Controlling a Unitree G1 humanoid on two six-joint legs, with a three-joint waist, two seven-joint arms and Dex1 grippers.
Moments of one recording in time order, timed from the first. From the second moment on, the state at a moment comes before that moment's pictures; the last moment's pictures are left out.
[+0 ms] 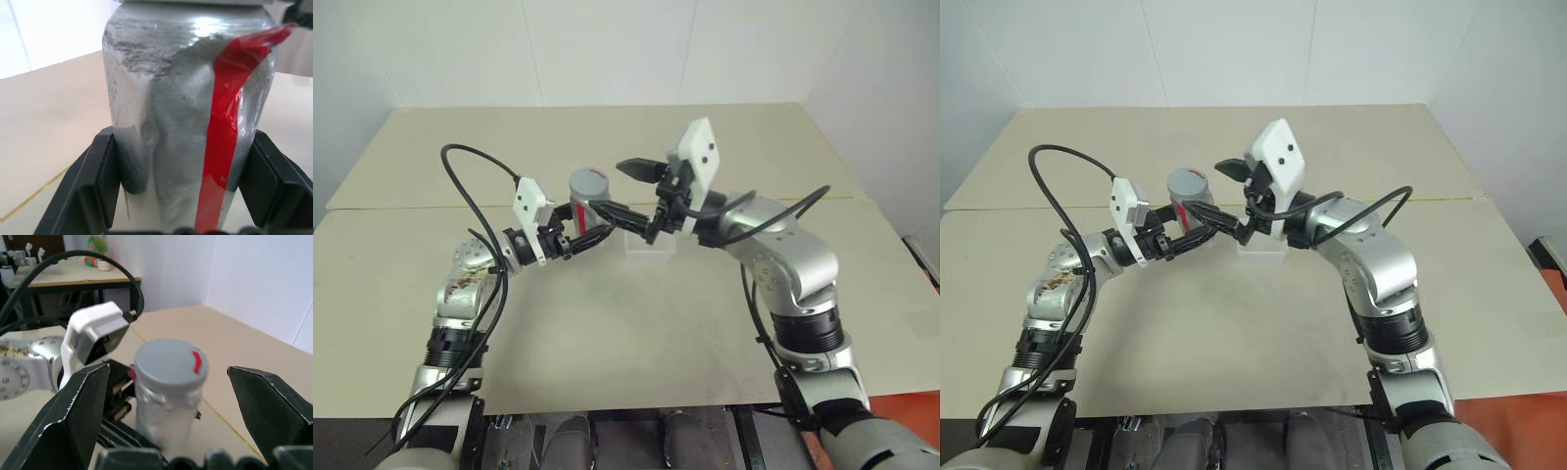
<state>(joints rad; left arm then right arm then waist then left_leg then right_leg) -0.56 0.43 0.04 0.11 -0.39 0.28 -0.92 -0.78 -0.28 0.15 -0.26 0.43 0.69 0.61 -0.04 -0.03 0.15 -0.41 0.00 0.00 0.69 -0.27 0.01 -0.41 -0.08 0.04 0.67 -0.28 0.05</state>
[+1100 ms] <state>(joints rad) -0.56 0.40 0.02 0.11 -0.38 0.28 -0.88 -0.86 -0.14 0.21 -0.16 0.29 0.75 0.43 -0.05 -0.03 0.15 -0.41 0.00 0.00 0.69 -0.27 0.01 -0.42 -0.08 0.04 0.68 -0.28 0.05</state>
